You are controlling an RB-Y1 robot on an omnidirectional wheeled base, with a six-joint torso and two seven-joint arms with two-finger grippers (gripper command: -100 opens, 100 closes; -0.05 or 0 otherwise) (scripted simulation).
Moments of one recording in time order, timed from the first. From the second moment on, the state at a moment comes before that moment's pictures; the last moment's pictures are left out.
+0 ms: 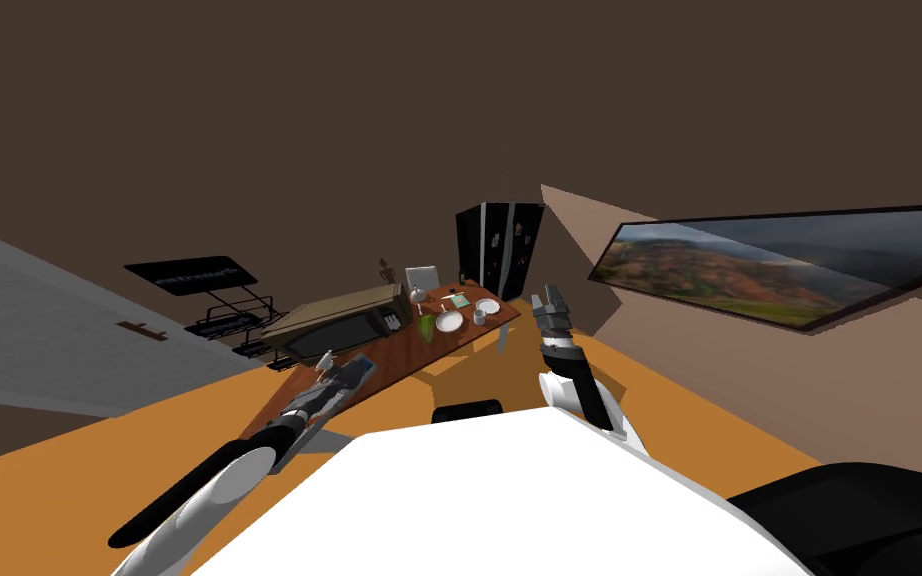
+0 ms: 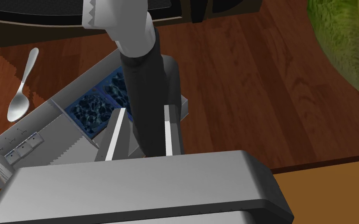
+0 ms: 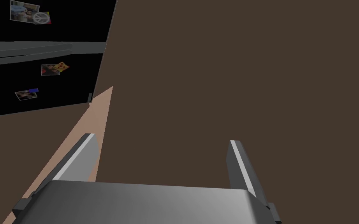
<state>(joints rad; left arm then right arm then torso) 0.57 0.45 0.44 -1.76 1.10 0.34 1.03 0.50 -0.01 -0.07 -2.29 0.10 -0.42 -0.05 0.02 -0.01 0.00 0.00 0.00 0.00</state>
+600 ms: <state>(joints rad) 0.61 0.45 0.47 -1.77 1.16 0.33 1.01 0.50 -0.01 -0.07 -2.29 0.10 -0.42 -0.05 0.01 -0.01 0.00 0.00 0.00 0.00</state>
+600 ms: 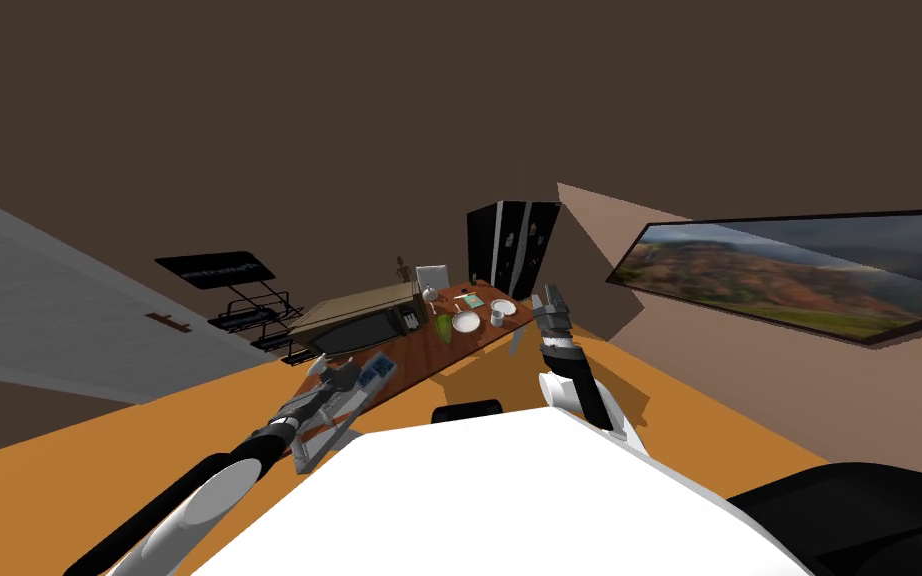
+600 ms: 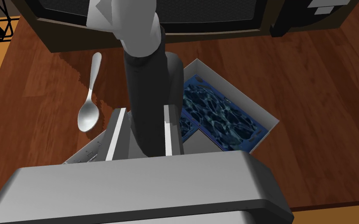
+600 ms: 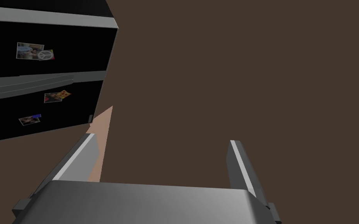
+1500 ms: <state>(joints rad) 0.68 0.49 0.52 -1.85 1.20 0.37 1.05 0.50 -0.01 -0.07 -2.29 0.10 -0.42 -0.05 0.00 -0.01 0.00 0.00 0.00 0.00</state>
